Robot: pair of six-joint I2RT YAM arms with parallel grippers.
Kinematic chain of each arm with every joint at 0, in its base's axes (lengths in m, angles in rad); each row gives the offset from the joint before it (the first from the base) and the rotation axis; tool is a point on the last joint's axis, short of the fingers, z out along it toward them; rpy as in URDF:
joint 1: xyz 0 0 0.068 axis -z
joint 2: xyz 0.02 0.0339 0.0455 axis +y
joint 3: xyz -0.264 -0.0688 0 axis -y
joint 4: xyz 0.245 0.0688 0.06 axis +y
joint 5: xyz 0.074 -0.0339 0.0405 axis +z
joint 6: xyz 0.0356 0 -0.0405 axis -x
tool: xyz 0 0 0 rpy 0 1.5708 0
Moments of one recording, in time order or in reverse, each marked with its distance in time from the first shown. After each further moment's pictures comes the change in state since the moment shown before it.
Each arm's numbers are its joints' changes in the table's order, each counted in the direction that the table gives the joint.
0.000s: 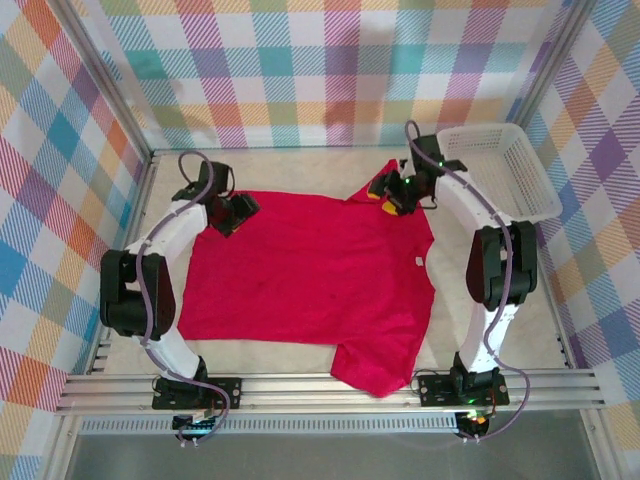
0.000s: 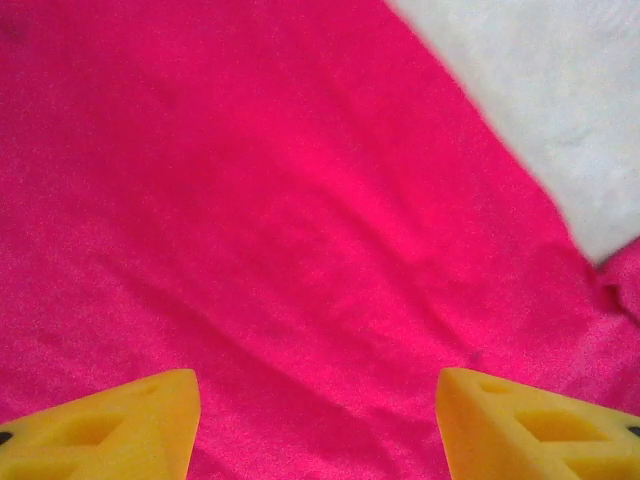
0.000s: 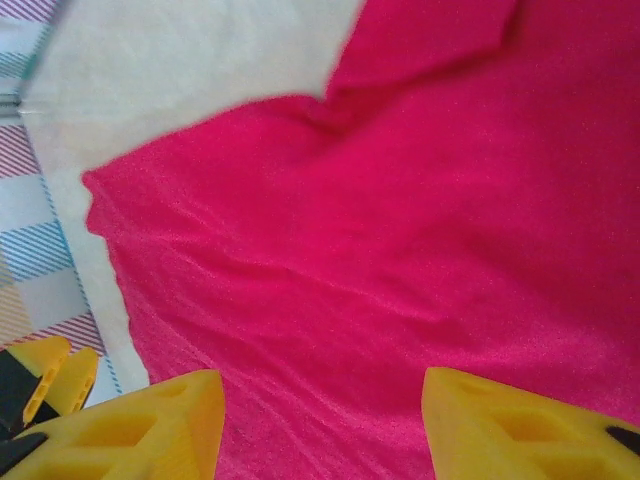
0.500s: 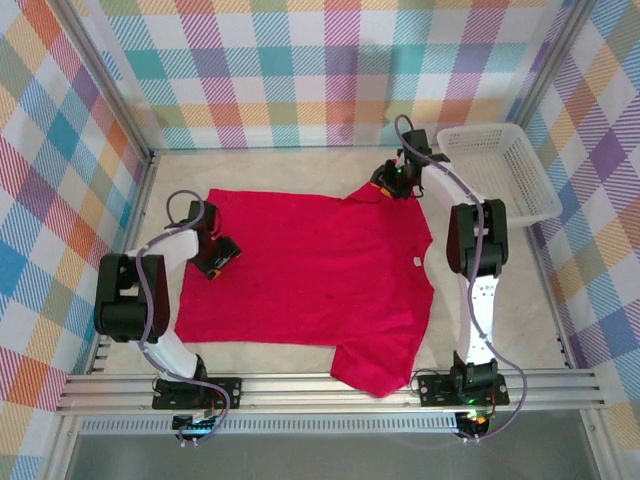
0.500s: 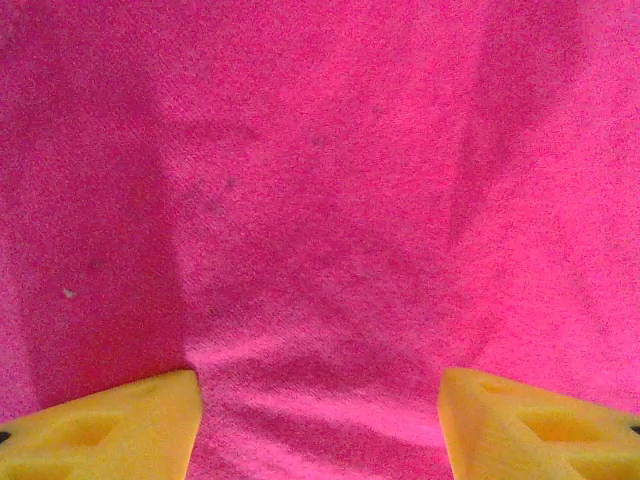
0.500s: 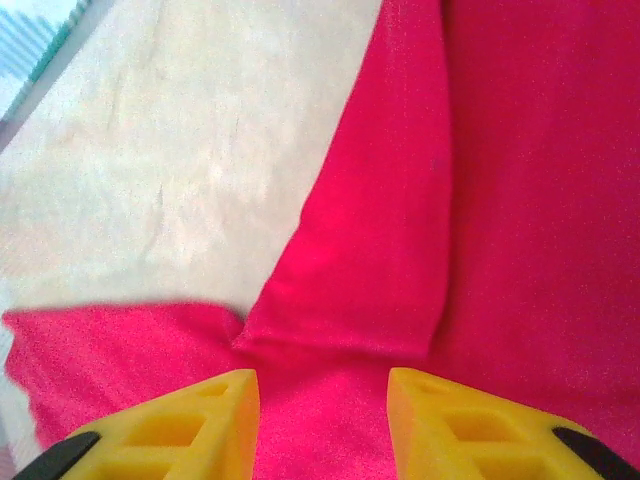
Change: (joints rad) left arm -0.118 -0.043 -0.318 -0.043 0.072 -0.005; right arm 0.017 0.357 0.349 -0.084 -0.156 0.034
